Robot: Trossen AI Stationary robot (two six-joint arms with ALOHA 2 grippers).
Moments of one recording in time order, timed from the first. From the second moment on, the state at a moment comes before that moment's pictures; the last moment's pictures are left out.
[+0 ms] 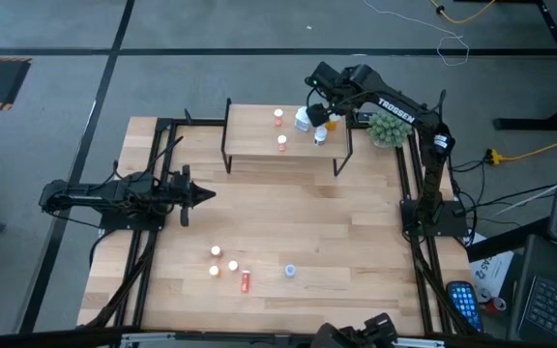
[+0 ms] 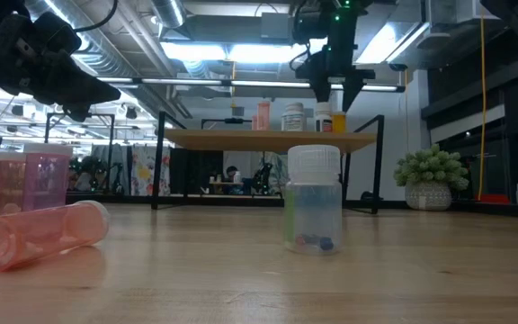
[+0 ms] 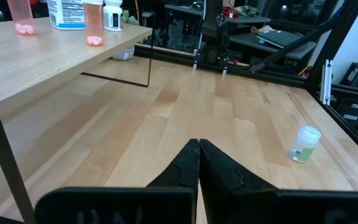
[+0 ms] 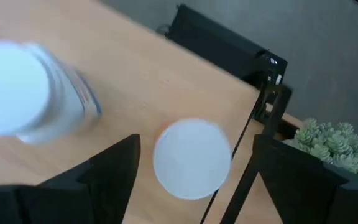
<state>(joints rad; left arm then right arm) 0.00 0.07 0.08 -0.07 -0.16 -0.17 -0.60 1.92 2.01 -1.36 0.31 0.46</state>
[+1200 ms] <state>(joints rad) 0.00 0.07 0.08 -0.07 -0.16 -0.18 0.23 1.95 2.33 -1.49 0.25 0.88</state>
